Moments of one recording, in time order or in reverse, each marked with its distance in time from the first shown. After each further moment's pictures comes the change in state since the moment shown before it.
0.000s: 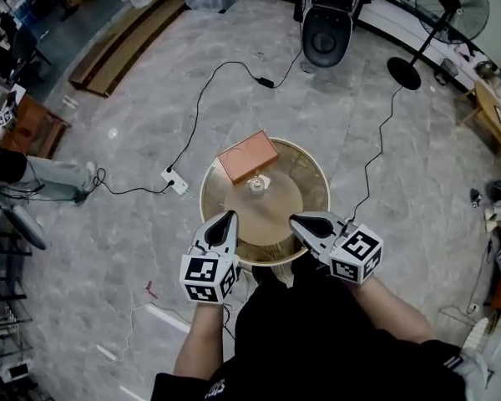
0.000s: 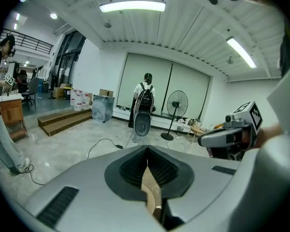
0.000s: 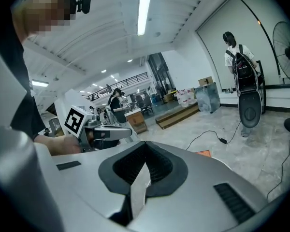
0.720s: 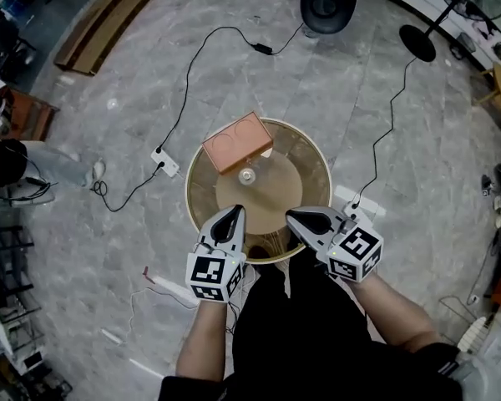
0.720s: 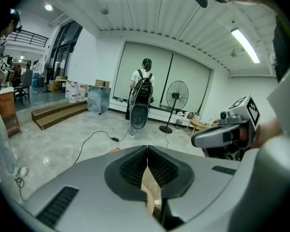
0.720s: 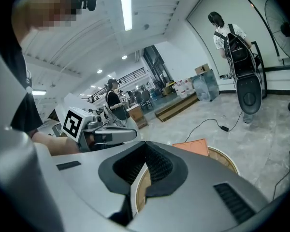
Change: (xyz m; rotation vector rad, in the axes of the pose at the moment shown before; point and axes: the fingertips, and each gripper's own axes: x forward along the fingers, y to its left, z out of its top) left arm 0.148 -0.015 -0.049 -0.001 0.078 -0.027; right arm 0.034 -0.132 -0.051 0.090 0.065 0.047
